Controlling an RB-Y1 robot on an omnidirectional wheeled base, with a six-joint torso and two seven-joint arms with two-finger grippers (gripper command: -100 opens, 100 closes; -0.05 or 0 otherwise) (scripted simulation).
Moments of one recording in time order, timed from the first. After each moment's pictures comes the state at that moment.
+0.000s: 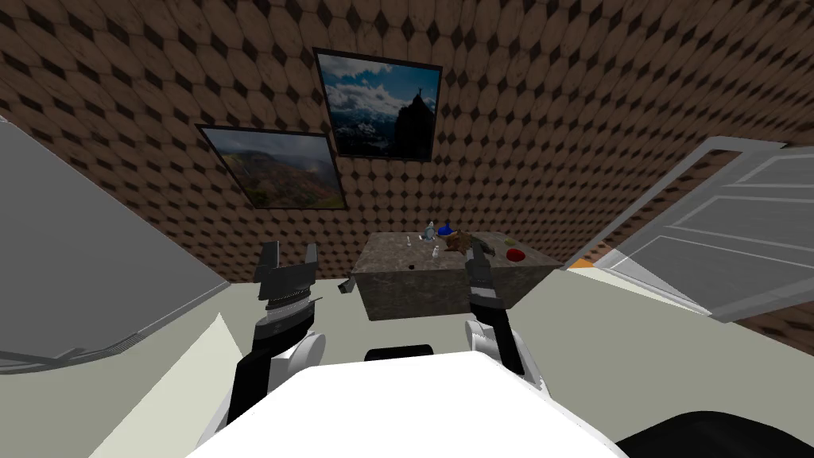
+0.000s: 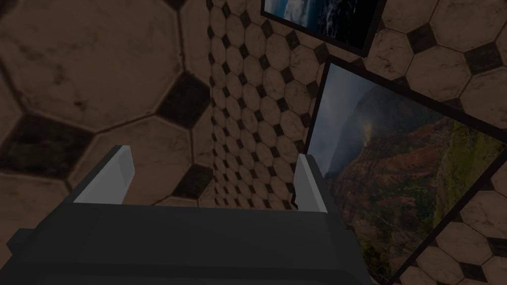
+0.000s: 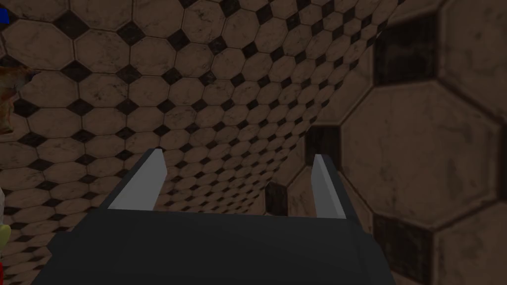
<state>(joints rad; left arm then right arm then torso) 0.52 0.01 0.00 -2.32 0.11 -0.61 0.05 0.49 0.04 -0.06 -2.26 0.11 -0.38 0.12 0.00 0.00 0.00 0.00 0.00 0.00</state>
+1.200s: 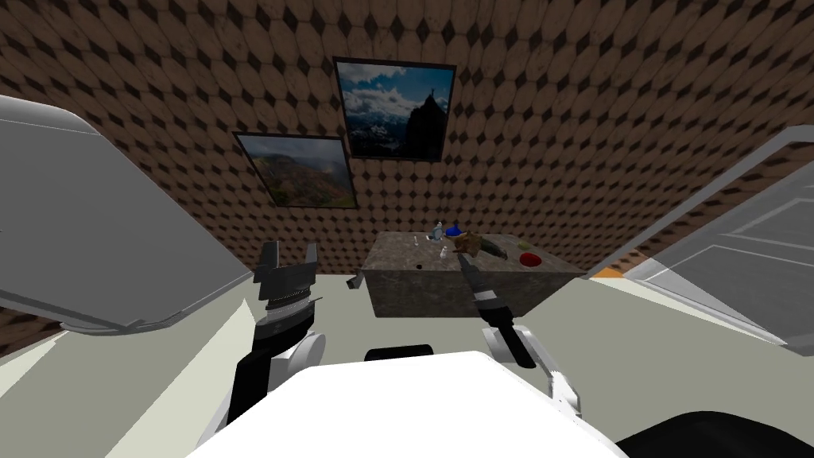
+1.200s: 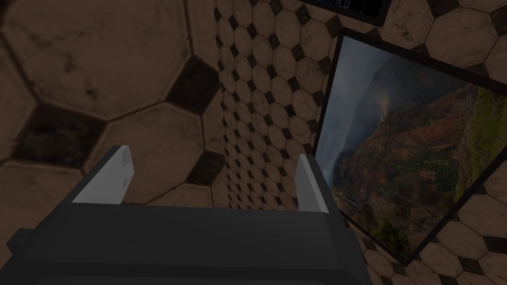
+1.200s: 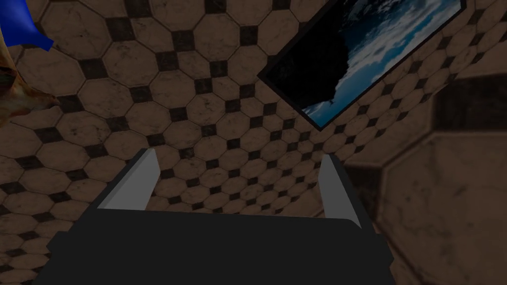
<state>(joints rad) 0.52 0.01 0.00 -2.32 0.11 -0.61 0.05 0.49 -0.28 -0.09 -2.11 0.24 -0.35 0.21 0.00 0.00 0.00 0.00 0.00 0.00</state>
